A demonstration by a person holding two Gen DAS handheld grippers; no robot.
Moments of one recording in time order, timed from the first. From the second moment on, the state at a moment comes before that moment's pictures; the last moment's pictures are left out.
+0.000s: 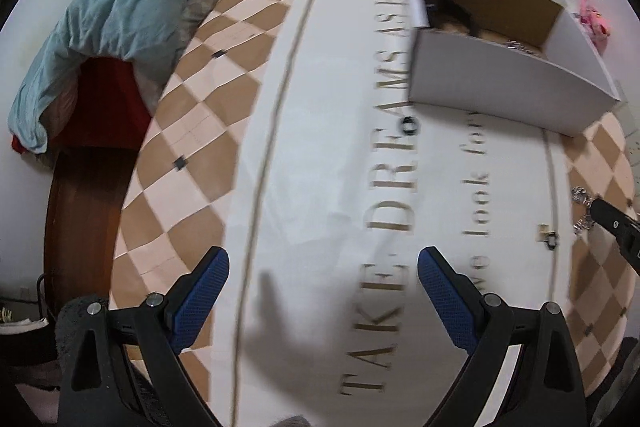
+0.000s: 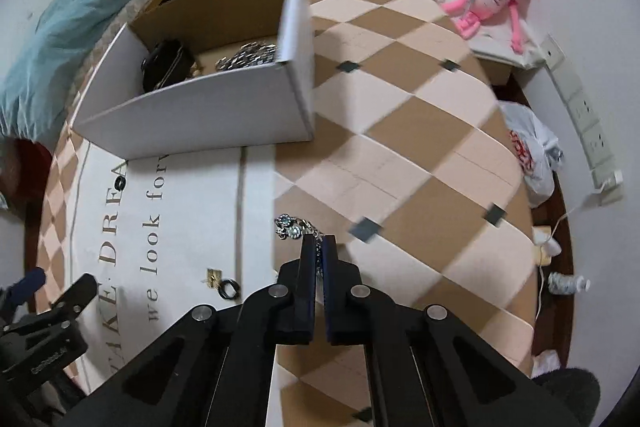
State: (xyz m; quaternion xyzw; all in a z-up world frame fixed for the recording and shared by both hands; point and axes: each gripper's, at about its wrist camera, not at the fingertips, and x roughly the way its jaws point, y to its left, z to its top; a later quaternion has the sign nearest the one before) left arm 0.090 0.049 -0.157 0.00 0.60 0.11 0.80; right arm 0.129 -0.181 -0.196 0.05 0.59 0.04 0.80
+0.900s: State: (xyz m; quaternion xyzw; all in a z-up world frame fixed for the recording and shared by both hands) left arm 0.121 -0.090 -0.173 0.03 0.58 -0.04 0.81; right arm 0.095 -0.268 -0.189 0.12 0.58 -0.02 0.80
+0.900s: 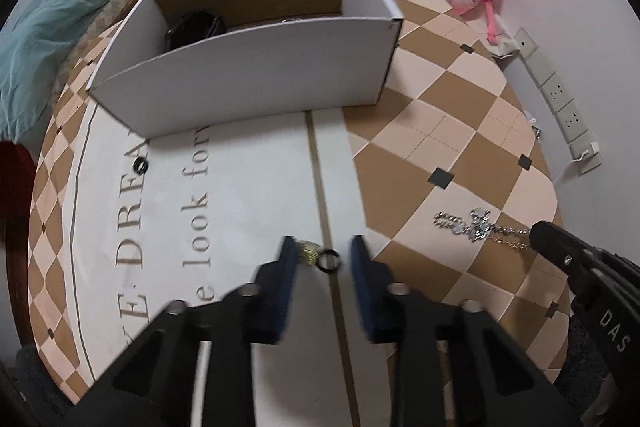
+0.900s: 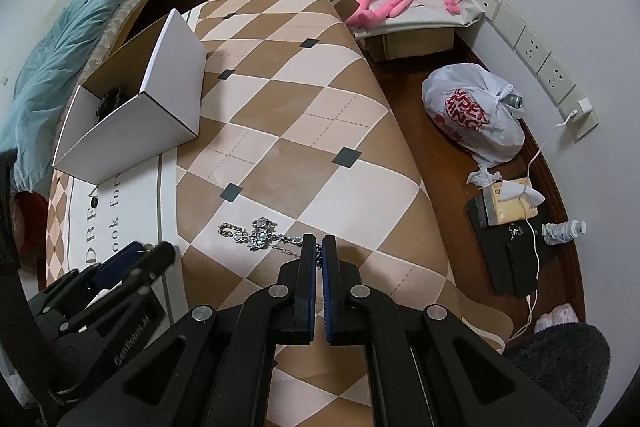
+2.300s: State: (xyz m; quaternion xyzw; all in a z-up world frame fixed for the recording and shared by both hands) left arm 0.089 -0.048 -0.177 -0.01 0.59 -0.06 0.80; right arm 0.084 -0.249 -0.167 0.16 0.58 0.05 0.80
